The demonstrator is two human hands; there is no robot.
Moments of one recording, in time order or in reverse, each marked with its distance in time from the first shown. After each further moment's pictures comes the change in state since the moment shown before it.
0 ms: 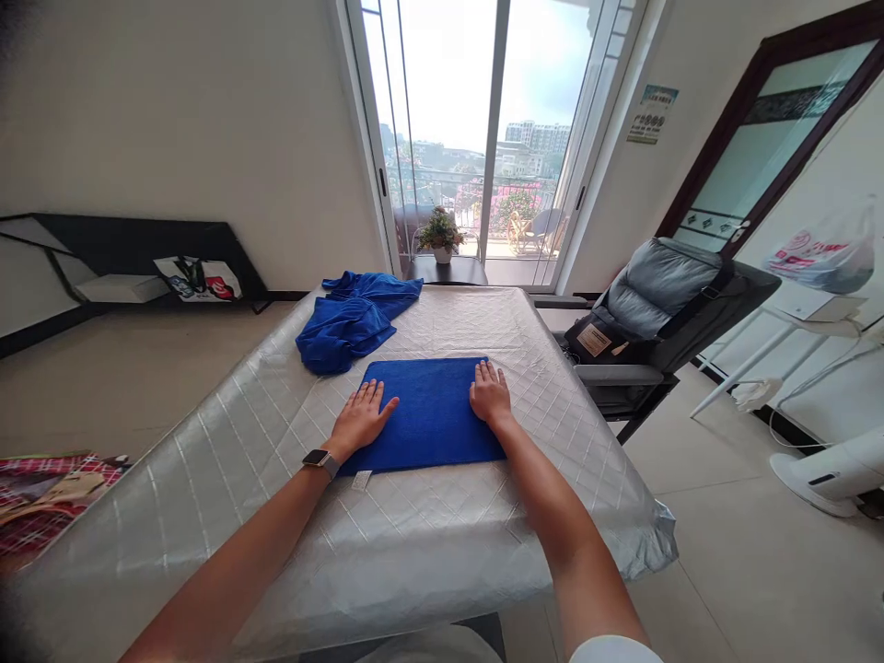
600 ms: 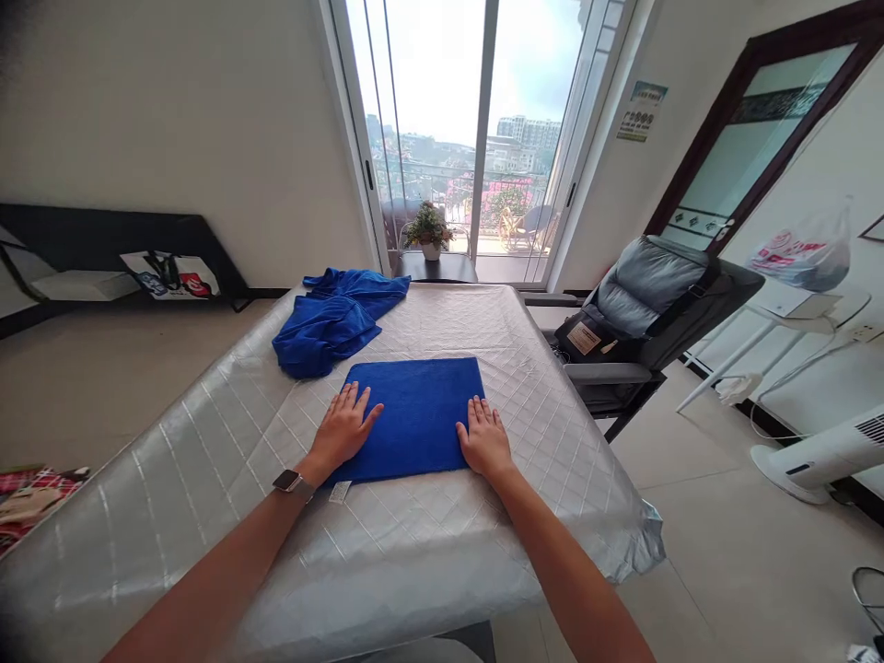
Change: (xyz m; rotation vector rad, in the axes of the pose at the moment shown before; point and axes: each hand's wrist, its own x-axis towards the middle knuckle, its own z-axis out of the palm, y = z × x) left_hand -0.015 0.017 -0.004 -0.017 0.150 0.071; right_hand -0.083 -0.001 -0.003 0.082 -0.184 0.047
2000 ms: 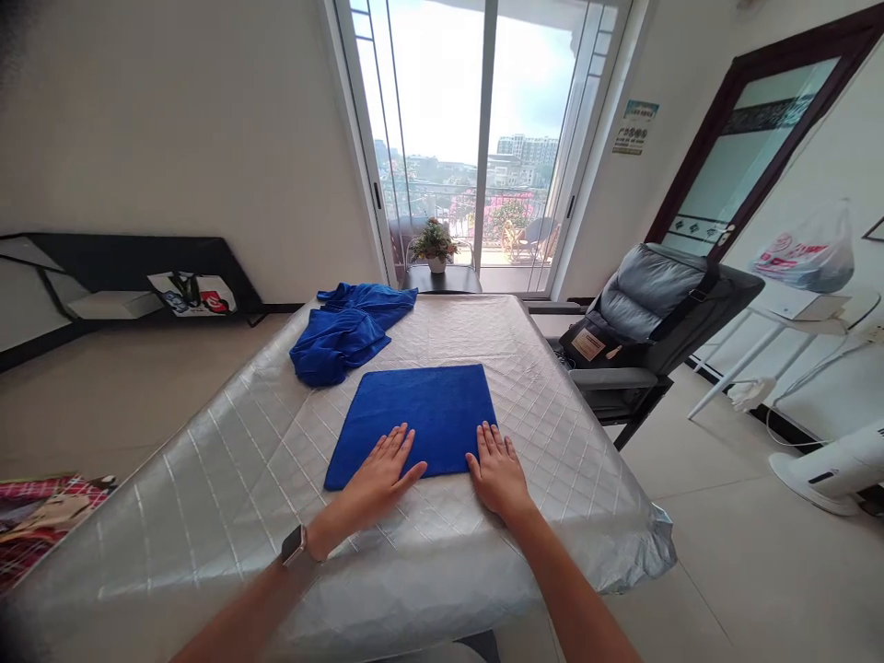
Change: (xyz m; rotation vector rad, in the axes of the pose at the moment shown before) left_hand -0.072 0.053 -0.004 -0.149 -0.130 0.238; right_hand -0.058 0.001 0.007 -0.037 -0.001 -0.047
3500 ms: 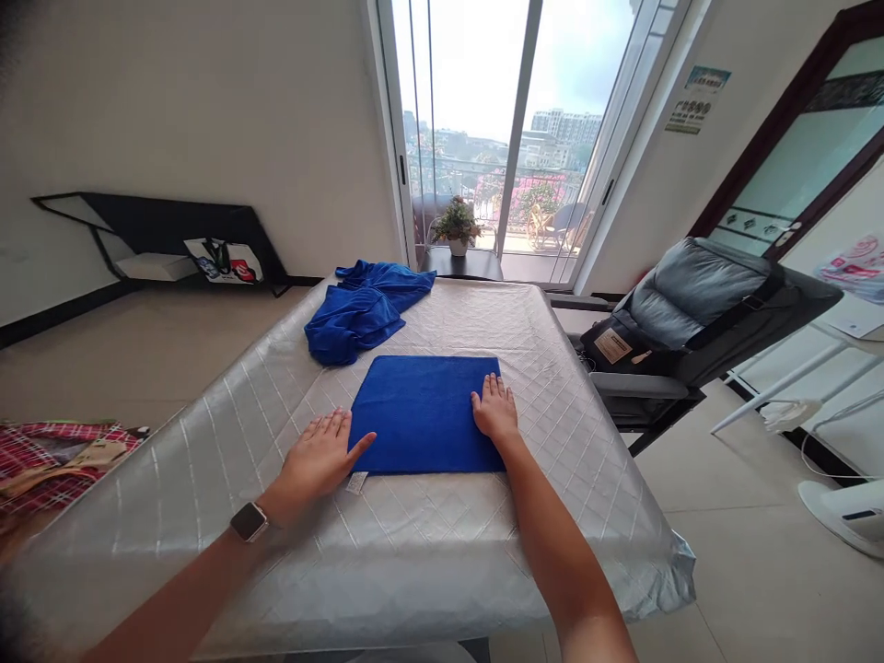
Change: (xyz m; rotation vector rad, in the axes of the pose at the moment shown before) left_hand -0.016 -0.078 -0.029 0.238 -0.032 -0.358; right_hand 0.133 0.002 -0.006 0.012 -0.010 0.108
